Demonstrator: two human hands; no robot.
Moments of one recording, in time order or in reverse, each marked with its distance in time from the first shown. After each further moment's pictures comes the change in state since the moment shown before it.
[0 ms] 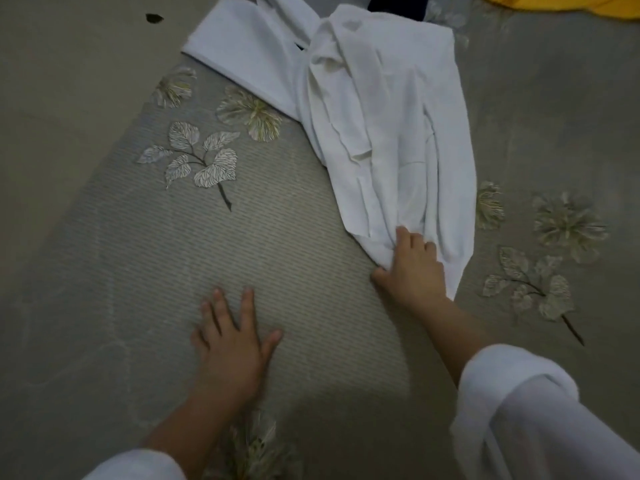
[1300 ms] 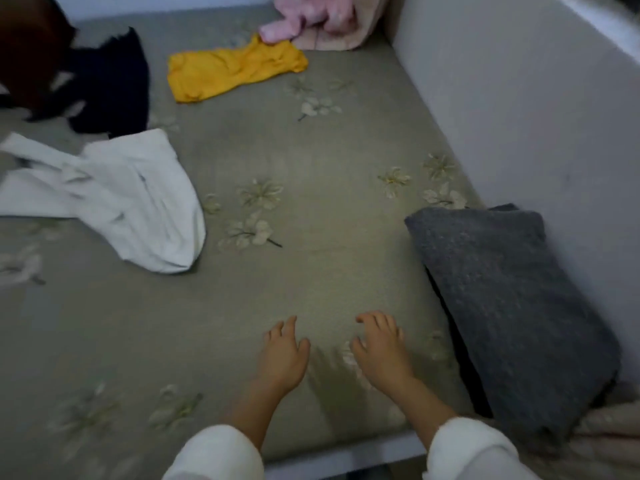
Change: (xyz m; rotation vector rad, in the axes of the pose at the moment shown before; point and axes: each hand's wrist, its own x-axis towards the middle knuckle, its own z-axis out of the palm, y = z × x) left_hand -0.382 0.342 0.110 -0.029 -0.205 0.504; right_hand -0.440 0.387 -0.043 0.457 0.235 0.276
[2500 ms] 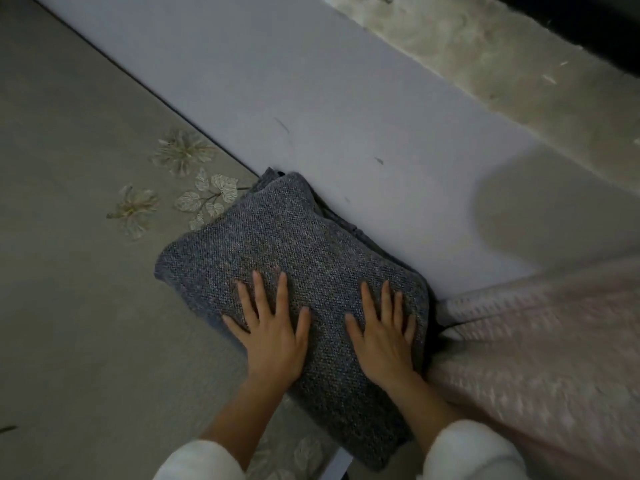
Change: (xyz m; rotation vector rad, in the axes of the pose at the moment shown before) left_hand 0.118 0.306 0.211 0.482 -0.078 0.576; right_hand 0.025 0.301 -0.104 0.141 0.065 0.811
